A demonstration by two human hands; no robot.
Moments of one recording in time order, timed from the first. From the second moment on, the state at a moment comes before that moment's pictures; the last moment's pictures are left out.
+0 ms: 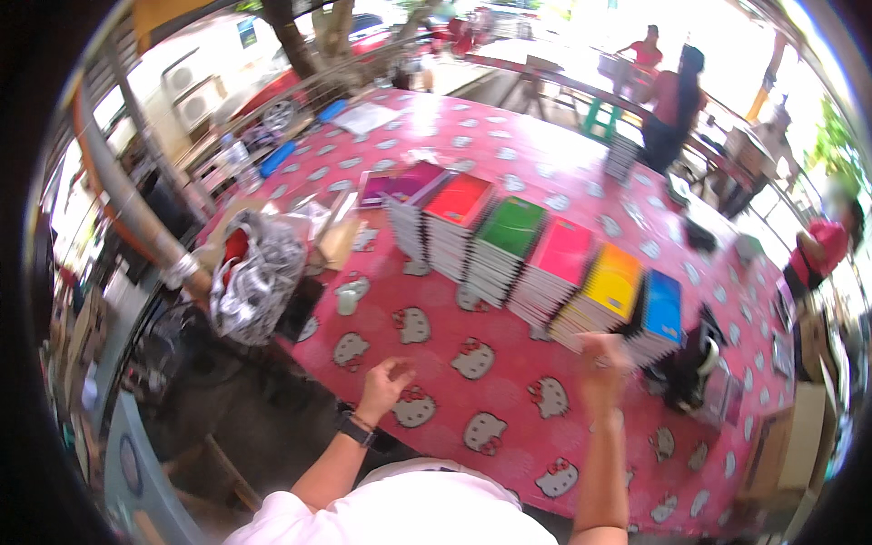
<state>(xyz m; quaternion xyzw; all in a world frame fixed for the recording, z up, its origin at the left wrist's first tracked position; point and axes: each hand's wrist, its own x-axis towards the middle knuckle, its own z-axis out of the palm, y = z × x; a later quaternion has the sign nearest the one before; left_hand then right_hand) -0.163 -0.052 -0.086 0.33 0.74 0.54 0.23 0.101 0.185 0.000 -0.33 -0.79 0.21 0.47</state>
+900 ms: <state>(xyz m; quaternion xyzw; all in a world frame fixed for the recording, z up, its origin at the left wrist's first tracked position) -0.328 -0.213 -0.070 -0.03 0.29 0.88 0.38 -0.262 0.037 -0.009 0.24 -0.93 0.16 0.21</state>
